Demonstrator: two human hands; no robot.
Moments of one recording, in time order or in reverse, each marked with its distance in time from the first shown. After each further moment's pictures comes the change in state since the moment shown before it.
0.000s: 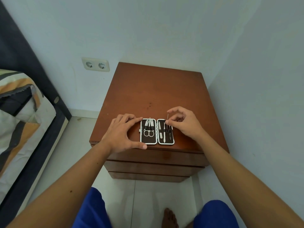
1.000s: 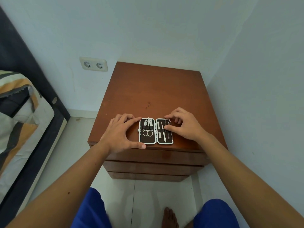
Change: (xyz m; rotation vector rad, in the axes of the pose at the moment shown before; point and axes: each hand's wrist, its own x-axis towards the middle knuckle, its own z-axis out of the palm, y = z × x) left_hand 0.001 -0.001 0.001 0.001 0.000 -0.003; right_hand -0.003 0.011 -0.007 -0.395 -0.037 -0.173
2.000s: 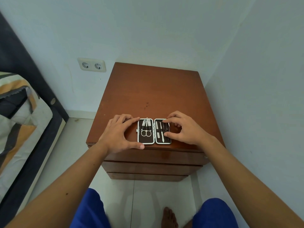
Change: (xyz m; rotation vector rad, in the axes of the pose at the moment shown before) left_hand 0.000 0.001 -0.001 -0.004 -0.004 -0.002; right_hand -0.014 -0.007 -0.010 -0.153 -0.150 -0.052
